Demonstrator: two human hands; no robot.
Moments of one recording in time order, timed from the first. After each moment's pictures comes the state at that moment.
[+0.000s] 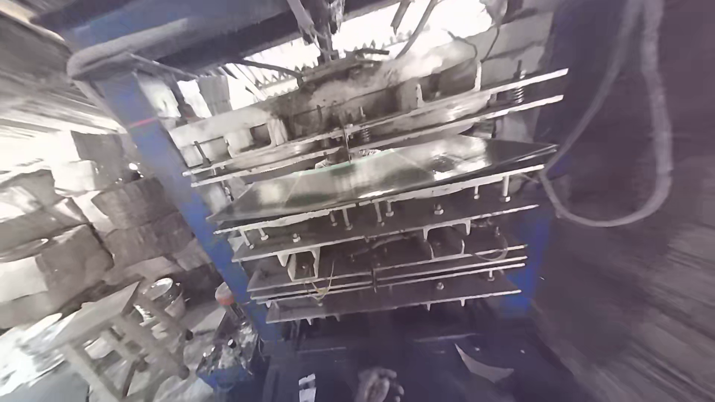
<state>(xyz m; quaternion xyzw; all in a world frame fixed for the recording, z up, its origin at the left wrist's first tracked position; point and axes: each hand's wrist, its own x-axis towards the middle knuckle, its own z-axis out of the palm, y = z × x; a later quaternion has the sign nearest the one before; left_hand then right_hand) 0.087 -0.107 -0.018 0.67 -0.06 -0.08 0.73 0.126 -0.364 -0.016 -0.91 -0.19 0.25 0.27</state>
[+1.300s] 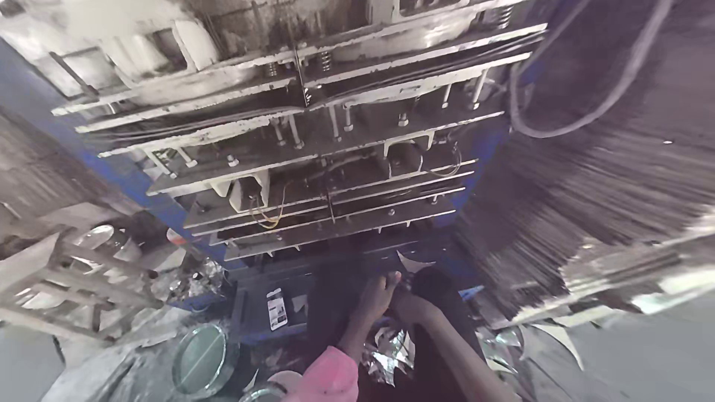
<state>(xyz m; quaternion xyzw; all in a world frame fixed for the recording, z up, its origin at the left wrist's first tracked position) 0.125 -0.210 -0.017 0.87 -0.11 -0.22 0.43 0.094 -0.311 0.039 -0.91 -0.09 0.40 0.13</state>
